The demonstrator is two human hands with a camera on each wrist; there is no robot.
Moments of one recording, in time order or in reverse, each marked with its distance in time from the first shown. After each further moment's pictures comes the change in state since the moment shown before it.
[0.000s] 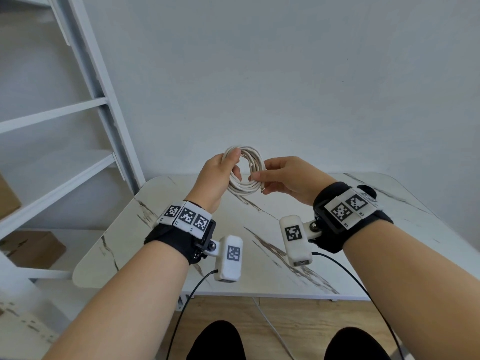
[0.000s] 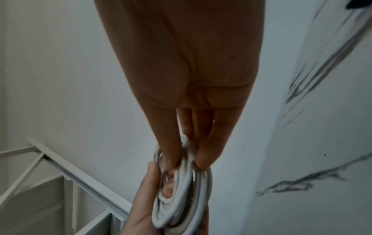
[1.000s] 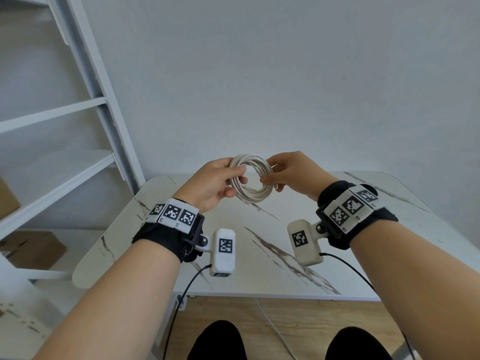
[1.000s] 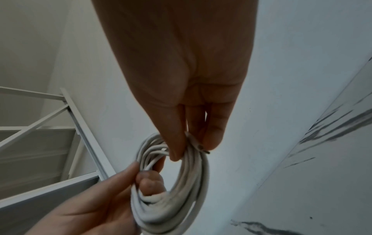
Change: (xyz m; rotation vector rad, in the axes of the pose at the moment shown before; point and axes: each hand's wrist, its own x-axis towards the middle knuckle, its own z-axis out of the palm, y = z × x) left_hand -0.004 0.005 -0.013 -0.192 -0.270 -0.168; right_hand 0.002 0.000 -0.009 -0.522 0.162 -0.107
